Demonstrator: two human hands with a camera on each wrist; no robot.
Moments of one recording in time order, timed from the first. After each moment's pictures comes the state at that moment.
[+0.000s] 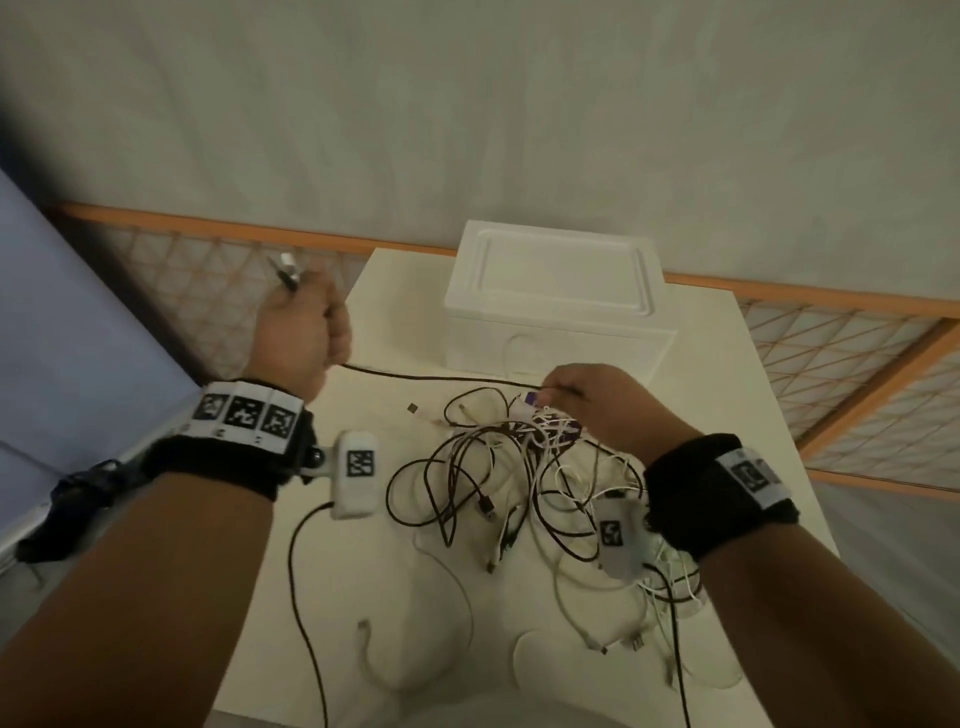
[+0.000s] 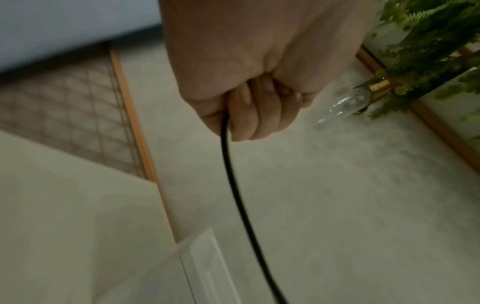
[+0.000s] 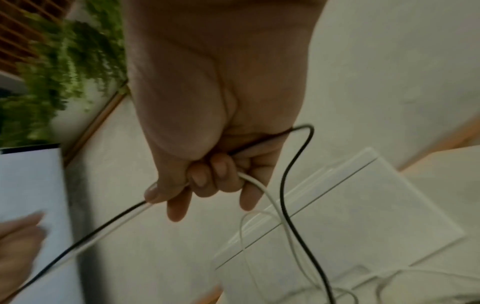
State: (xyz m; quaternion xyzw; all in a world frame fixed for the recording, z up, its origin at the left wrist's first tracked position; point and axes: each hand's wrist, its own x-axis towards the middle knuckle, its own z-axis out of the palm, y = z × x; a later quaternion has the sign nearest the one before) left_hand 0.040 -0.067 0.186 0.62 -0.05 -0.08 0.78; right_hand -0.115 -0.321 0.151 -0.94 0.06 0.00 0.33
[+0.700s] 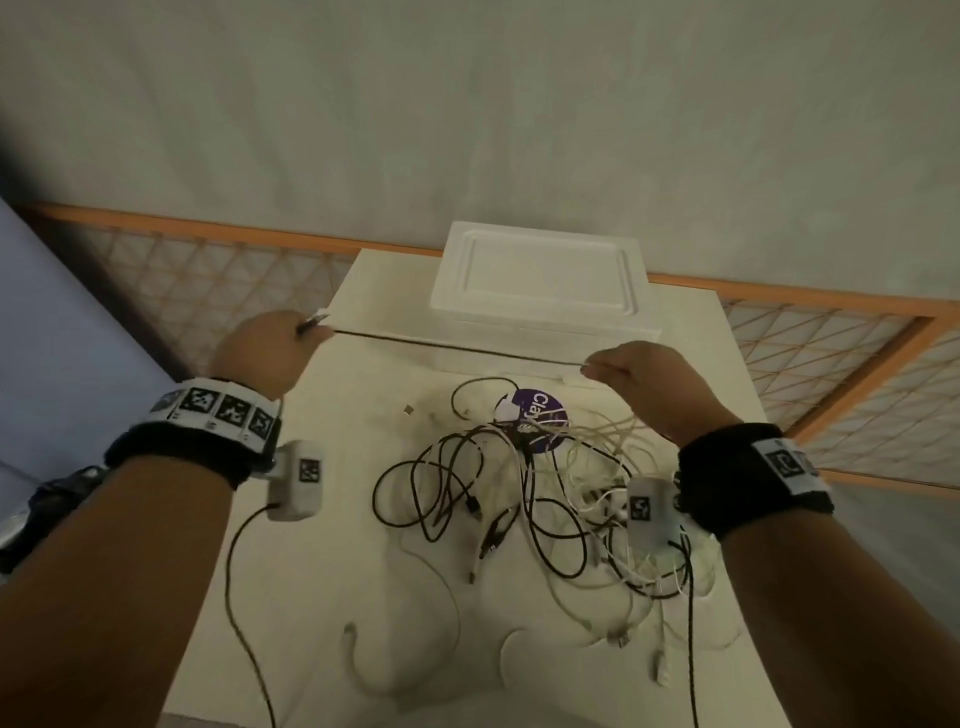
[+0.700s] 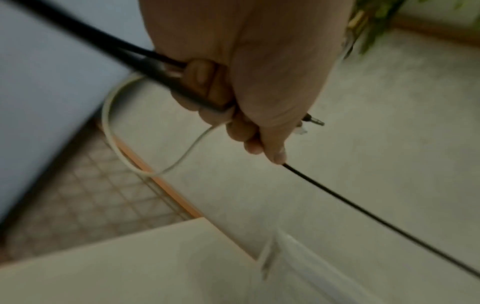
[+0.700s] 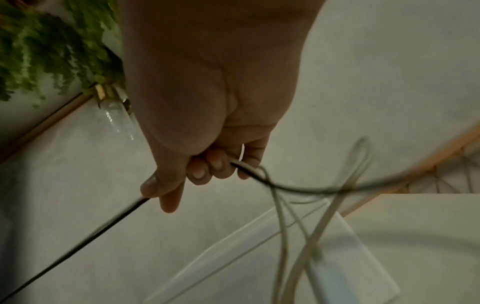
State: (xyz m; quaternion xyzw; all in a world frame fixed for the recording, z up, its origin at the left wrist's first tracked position) left_hand 0.066 -0.041 0.169 0.97 -0.19 -0.02 0.15; right_hand -0.131 -0.369 0.164 -0.97 0.11 -0.06 0.21
